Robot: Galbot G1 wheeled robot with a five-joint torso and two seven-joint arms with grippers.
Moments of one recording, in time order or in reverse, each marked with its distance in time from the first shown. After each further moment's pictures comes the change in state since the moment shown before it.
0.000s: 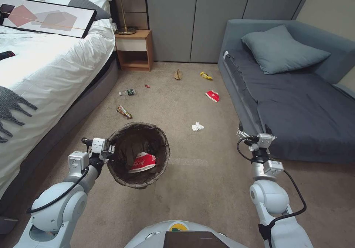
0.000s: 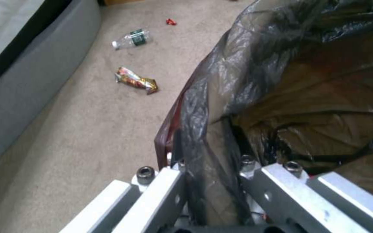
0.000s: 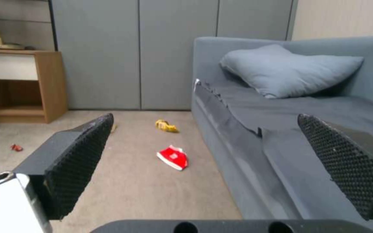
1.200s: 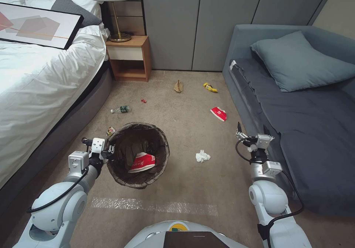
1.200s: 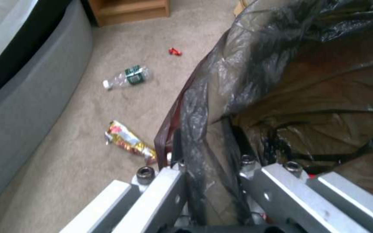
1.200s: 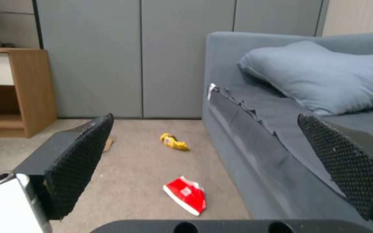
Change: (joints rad) left arm -0.003 0.006 -0.001 0.004 0.000 0.002 -0.004; right arm -0.001 0.004 -0.004 -0.011 -0.003 0.008 -0.016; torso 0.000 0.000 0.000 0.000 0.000
